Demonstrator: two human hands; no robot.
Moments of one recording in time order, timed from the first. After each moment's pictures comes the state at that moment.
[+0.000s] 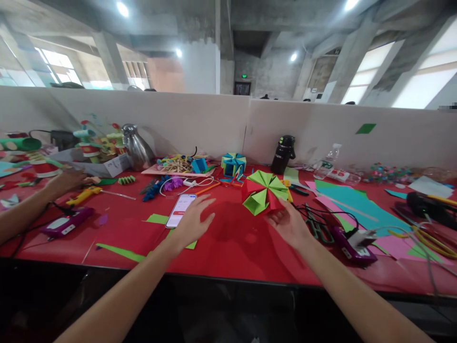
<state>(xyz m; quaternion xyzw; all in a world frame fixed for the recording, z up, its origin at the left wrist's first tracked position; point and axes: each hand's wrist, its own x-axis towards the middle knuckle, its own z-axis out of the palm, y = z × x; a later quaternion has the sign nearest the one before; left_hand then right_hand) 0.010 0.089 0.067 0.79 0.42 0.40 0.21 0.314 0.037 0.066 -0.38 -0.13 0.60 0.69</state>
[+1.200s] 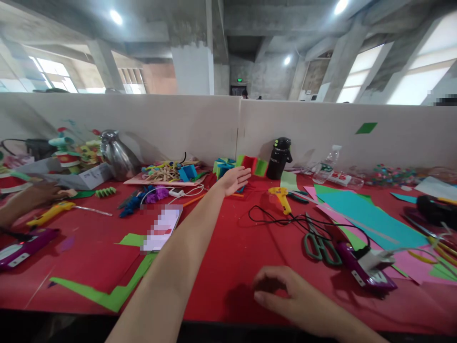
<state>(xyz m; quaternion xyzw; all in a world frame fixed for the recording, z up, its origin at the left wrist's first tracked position) 0.196 0.253 0.119 0.43 0.29 0.42 0.74 0.316 -0.032 0.069 -0.52 -0.66 0.49 0.24</state>
